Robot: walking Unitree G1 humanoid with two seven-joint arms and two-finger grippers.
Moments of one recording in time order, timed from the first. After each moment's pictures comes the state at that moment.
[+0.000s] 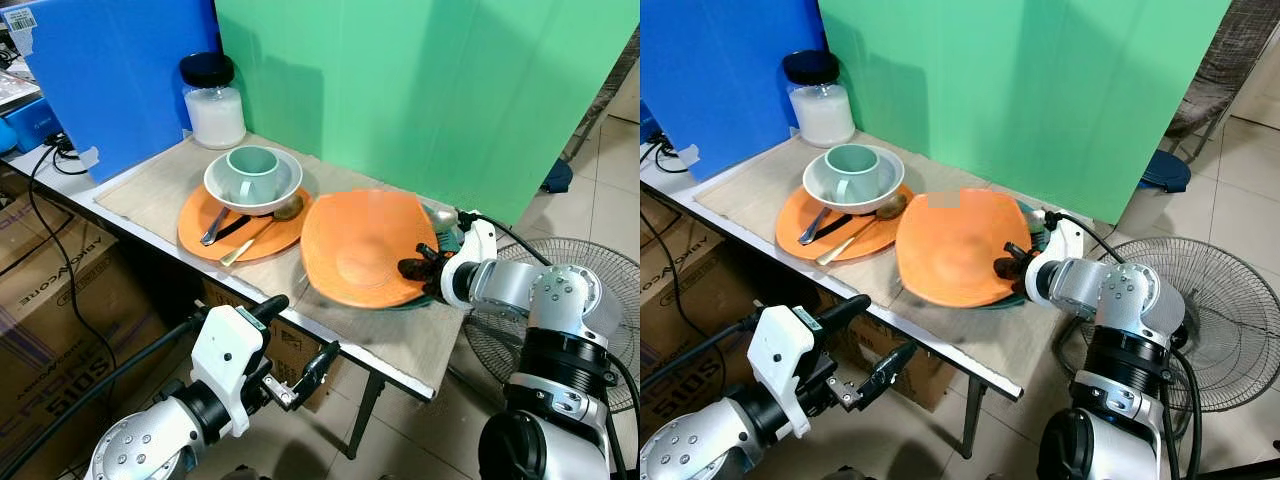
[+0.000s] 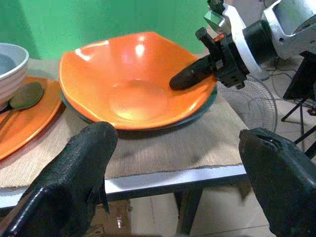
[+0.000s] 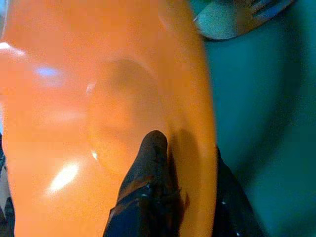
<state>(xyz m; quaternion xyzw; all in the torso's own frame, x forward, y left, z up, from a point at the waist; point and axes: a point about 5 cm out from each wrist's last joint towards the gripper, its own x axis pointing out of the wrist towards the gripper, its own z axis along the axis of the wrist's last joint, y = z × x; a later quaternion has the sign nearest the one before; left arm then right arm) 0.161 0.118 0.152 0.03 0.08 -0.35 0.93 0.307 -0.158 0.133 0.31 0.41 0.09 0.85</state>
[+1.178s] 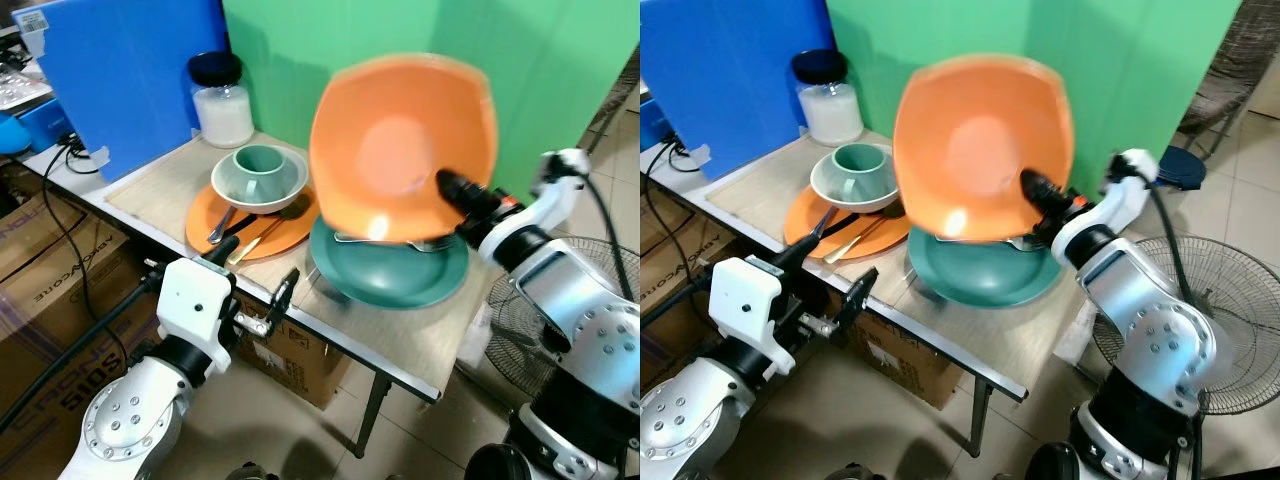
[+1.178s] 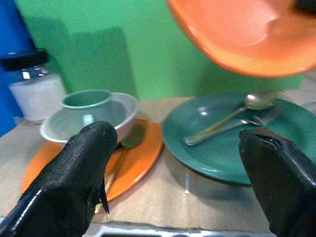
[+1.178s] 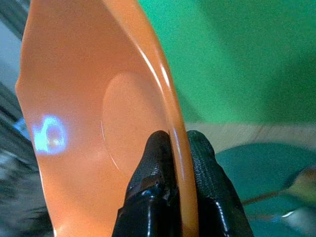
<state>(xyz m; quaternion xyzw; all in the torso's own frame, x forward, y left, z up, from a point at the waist) 0.193 0.138 0.176 0.08 -0.02 -0.20 0.98 0.274 -0.169 0.219 0.30 0.05 0.16 0.94</state>
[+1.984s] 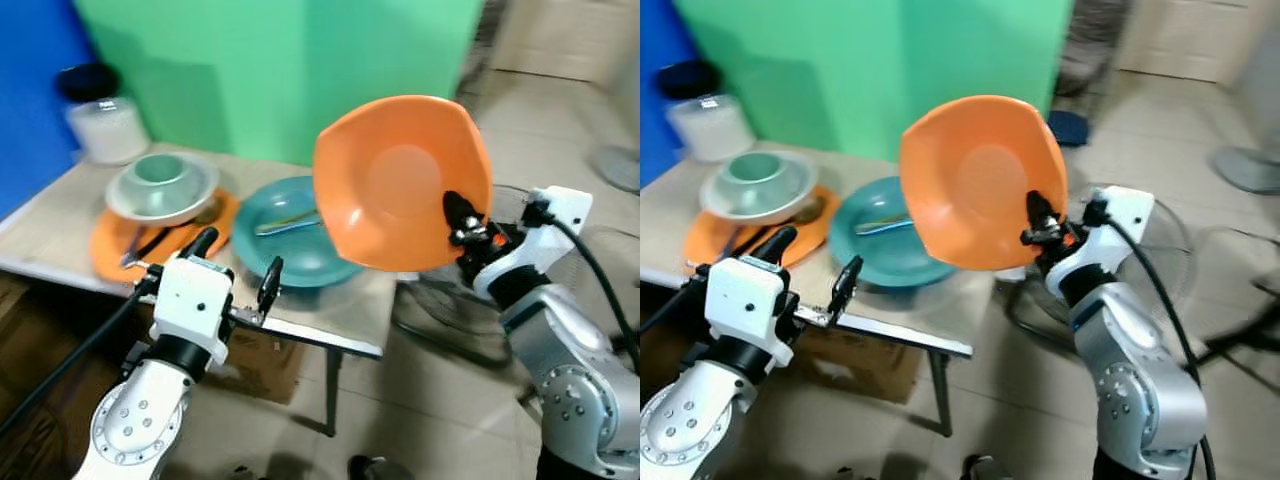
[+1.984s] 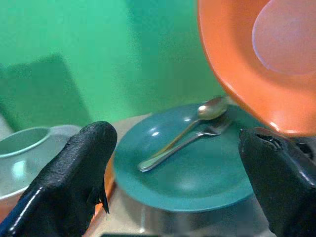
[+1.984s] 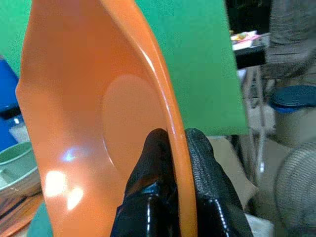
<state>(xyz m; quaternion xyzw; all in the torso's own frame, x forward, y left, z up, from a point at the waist) 0.193 0.140 0.175 0.12 -0.04 -0.13 0.98 0.252 -0.153 0.193 0.16 0.00 0.14 0.98</state>
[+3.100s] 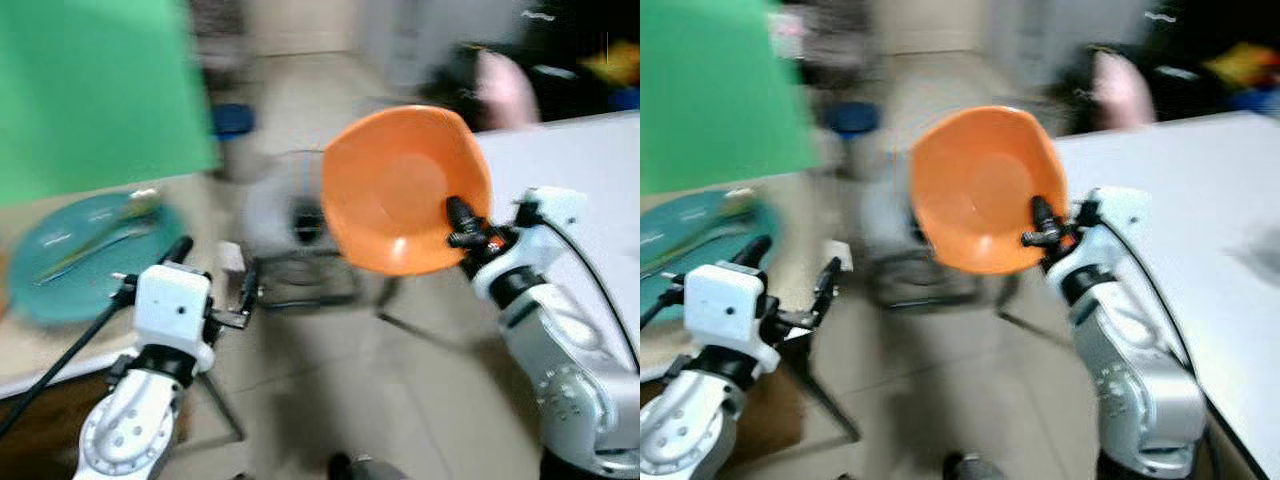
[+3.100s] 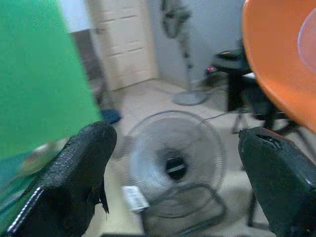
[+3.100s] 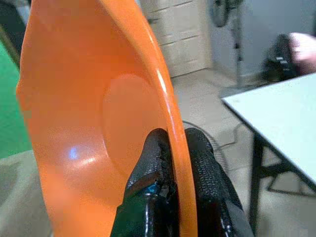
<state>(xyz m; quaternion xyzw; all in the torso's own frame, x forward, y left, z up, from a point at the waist) 0.189 0.153 0.171 0.10 -0.03 -0.08 0.99 0.254 -0.152 0.191 0.13 0.02 0.11 0.99</state>
